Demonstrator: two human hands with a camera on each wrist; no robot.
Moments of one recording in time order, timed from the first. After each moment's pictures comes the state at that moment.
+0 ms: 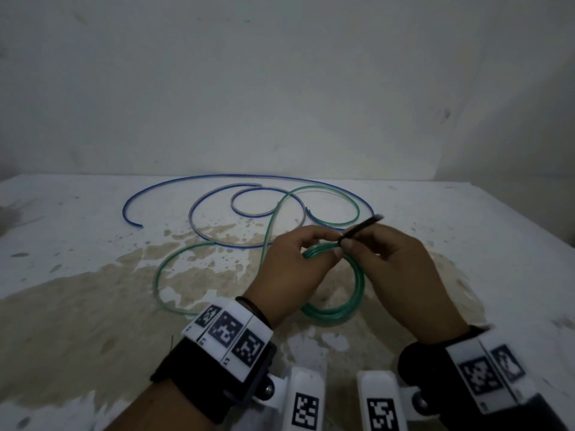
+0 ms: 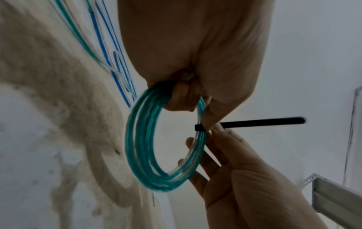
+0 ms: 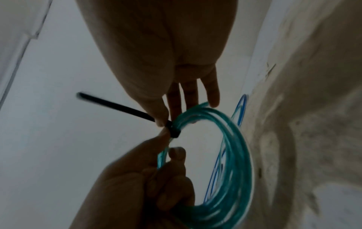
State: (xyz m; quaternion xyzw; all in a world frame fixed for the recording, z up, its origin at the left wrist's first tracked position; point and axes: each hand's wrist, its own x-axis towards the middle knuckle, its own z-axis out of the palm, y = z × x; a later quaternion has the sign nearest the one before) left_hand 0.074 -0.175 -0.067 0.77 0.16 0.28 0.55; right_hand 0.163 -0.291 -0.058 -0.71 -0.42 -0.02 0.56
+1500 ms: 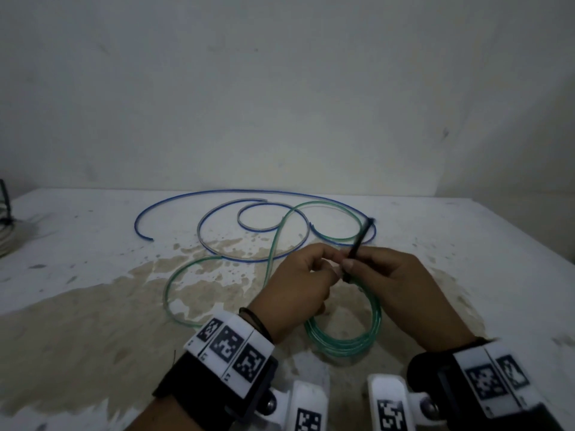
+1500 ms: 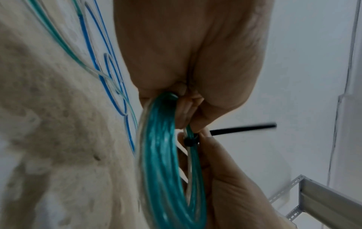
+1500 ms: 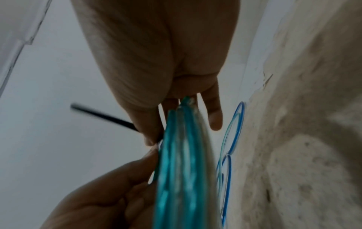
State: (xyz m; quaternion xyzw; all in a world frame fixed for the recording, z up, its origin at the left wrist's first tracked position) left_hand 0.067 -0.179 -0.054 0.73 0.14 0.17 0.64; right_hand 0.168 -0.298 -0.052 -0.70 -0.45 0.06 0.55
